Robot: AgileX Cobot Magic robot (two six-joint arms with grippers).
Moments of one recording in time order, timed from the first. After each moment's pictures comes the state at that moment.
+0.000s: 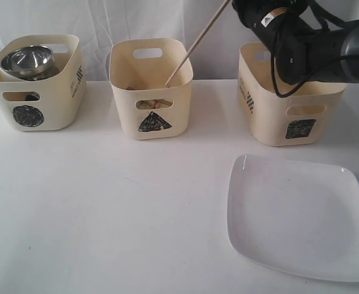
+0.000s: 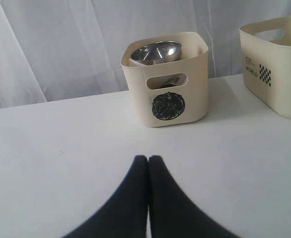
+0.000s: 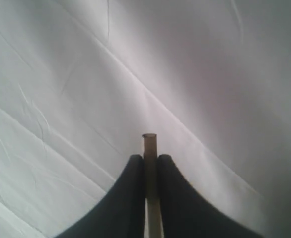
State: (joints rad) left arm 0.03 0.01 0.02 -0.10 0.11 0.24; right arm 0.16 1.94 -1.37 0.08 -0.63 0.70
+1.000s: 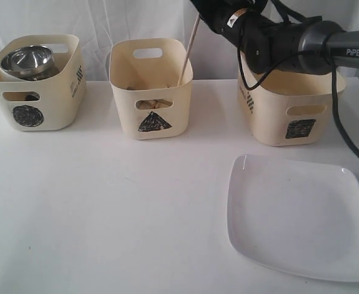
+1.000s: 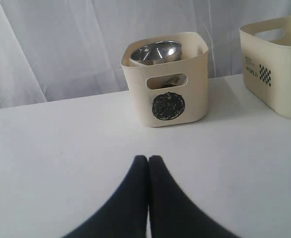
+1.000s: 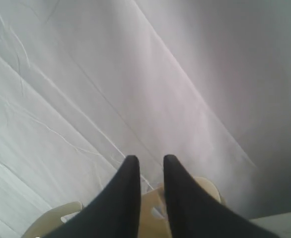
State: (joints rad) left arm 0.03 0.01 0.02 -0.10 0.11 0.24; right arm 0.22 2.09 -1.62 0.01 -0.39 0.57
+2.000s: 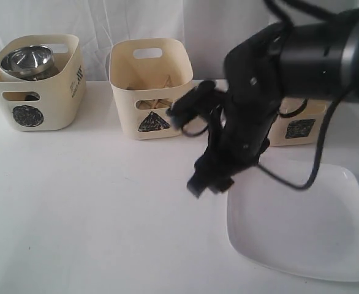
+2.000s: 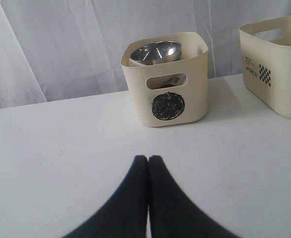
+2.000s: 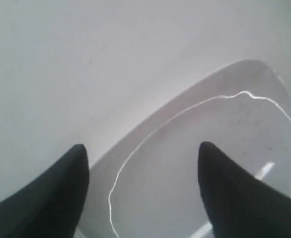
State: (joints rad) left arm 0.03 0.01 0.02 -0.10 0.11 0.24; right arm 0.51 1.71 -1.24 -0.19 0.91 -0.05
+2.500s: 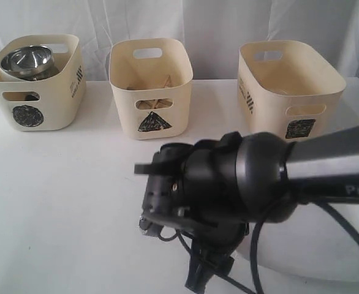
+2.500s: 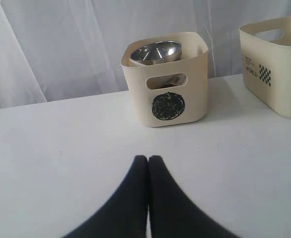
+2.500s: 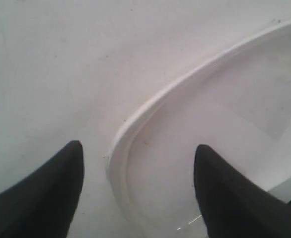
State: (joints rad) left arm 0.03 0.01 0.02 -0.10 0.11 0.24; right arm 0.88 1.82 -1.09 -0.54 1.09 0.29
